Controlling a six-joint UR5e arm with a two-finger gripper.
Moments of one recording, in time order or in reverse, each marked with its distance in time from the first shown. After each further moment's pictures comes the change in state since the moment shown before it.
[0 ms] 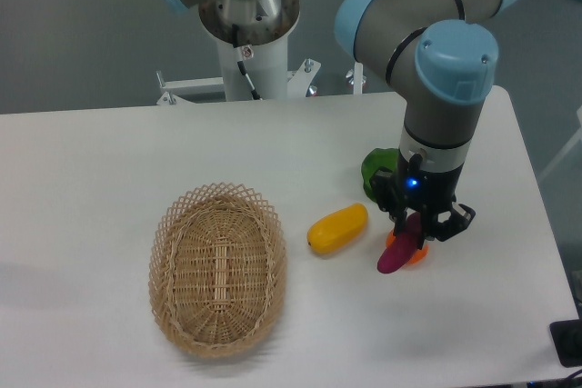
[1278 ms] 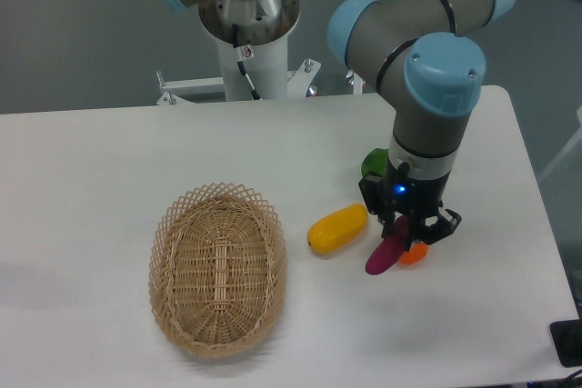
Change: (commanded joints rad) arm -0.055 0.028 -0.069 0.000 0.003 -0.067
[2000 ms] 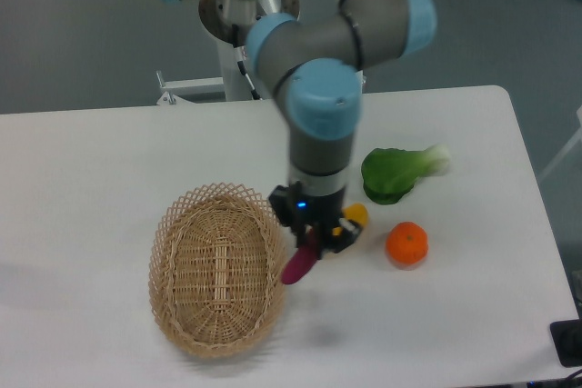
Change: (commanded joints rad) arm -0.247 0.026 -0.288 0.259 0.122 -0.388
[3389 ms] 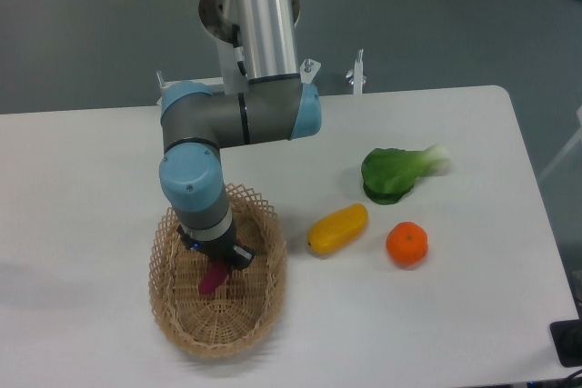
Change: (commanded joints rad) arm -0.128 -0.129 -0.008 0.038 0.016 -0.094
